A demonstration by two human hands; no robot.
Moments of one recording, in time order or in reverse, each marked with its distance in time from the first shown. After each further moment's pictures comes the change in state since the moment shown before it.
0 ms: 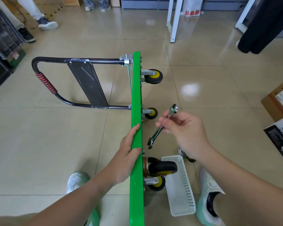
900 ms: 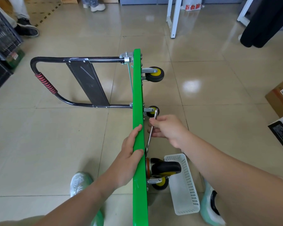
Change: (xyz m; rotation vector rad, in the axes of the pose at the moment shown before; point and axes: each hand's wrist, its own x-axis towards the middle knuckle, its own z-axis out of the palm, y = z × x) left_hand 0.000 -0.001 -0.001 -0.029 -0.013 -0.031; right_hand 0.062 0.050 0.021 -0.179 -0.029 0.443
